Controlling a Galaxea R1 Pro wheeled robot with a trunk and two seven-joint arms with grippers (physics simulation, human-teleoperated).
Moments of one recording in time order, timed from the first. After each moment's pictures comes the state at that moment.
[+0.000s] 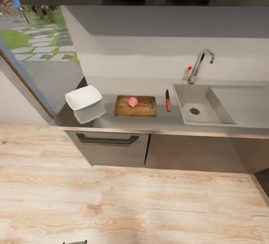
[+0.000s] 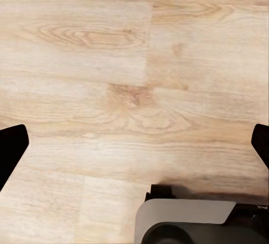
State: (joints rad) left arm -0.36 0.01 -0.32 0.08 0.35 -0.76 0.10; right arm -0.23 0.07 -0.26 -0.16 0.32 -0.65 0.00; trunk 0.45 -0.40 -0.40
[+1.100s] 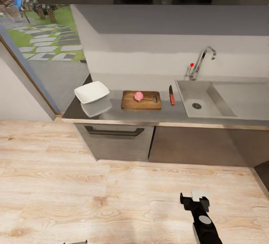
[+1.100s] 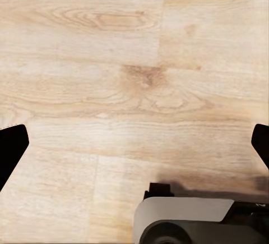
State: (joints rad) left arm -0.36 0.01 -0.32 0.08 0.35 -0.75 0.09; right arm -0.24 0.11 -0.26 -1.02 0.32 0.15 -0.08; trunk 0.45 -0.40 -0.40
